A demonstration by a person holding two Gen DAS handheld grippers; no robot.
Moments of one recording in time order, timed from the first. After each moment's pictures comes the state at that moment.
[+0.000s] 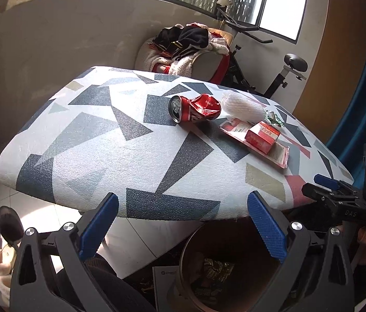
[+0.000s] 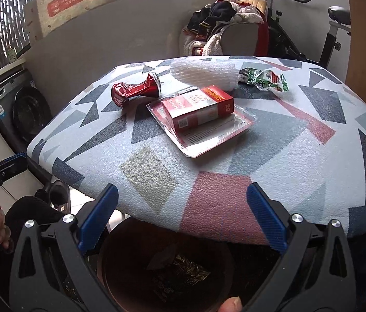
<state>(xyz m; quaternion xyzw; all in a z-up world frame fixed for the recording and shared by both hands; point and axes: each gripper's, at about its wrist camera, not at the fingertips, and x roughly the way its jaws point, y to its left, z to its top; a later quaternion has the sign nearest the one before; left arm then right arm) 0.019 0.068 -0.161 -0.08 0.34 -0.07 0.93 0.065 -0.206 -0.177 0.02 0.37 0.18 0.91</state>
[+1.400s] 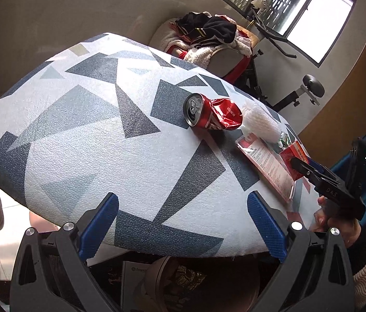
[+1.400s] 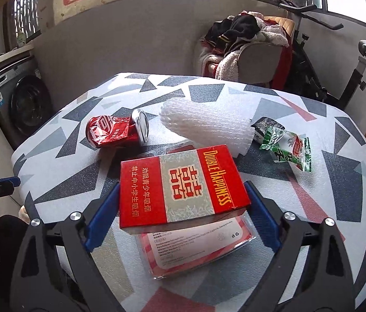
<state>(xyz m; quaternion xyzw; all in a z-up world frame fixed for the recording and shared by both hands) 0.088 0.092 -0.173 -0.21 0.39 -0.06 0.90 0.175 -0.191 -0.154 -0.03 0.34 0.22 0.91</state>
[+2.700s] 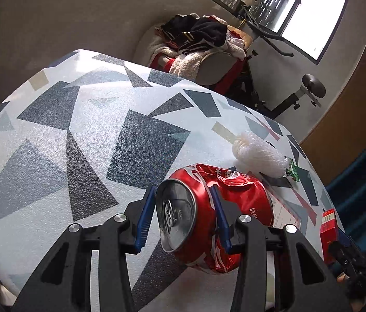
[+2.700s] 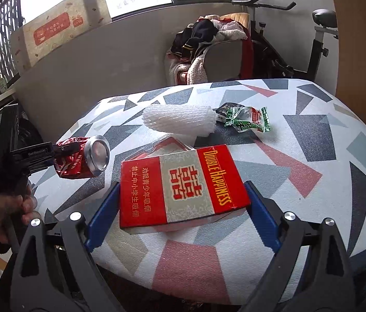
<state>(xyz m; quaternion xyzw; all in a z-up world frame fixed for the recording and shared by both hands) 0.178 0.054 -0.152 -0.16 0.37 -0.08 0.91 0.110 -0.238 -0.145 0.08 0.33 0.15 0.93</state>
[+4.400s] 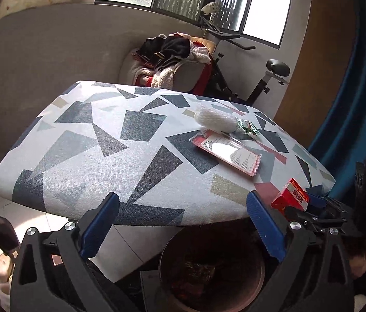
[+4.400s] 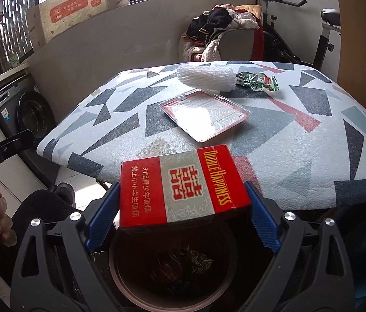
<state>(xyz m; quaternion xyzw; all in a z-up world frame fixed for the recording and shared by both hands) 0.001 0.038 -0.123 -0.08 0.32 -0.10 0.94 0.007 -0.206 -0.166 0.04 0.36 0.18 0.92</state>
